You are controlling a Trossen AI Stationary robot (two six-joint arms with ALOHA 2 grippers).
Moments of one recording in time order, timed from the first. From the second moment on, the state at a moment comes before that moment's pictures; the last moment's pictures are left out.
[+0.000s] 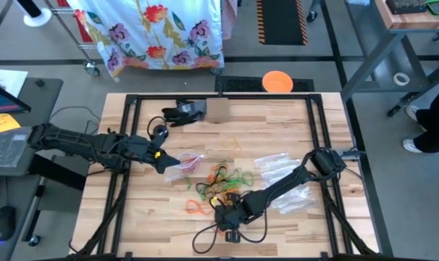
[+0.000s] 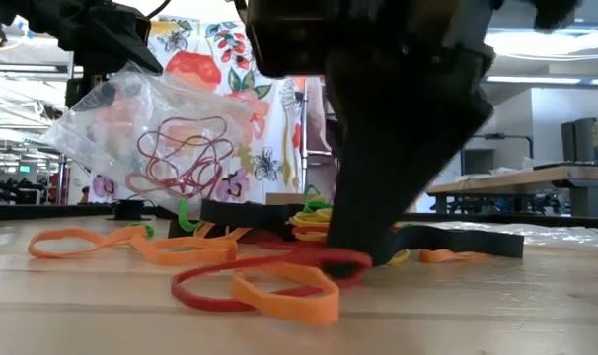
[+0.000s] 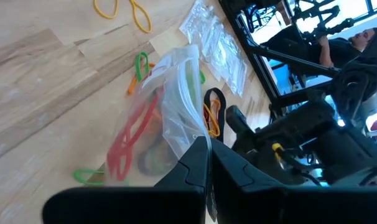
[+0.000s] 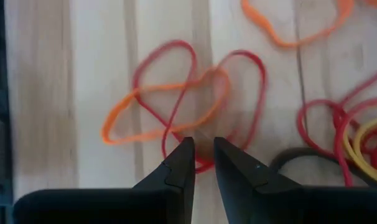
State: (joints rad) left arm -0.13 0.70 0.50 -0.27 -0.09 -1.05; right arm 0.48 2.19 1.58 -0.50 0.03 0.56
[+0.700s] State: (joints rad) left arm -0.13 0.70 0.50 -0.27 -0.10 -1.03; right arm 0.47 2.23 1.81 -0.71 0.08 0.41
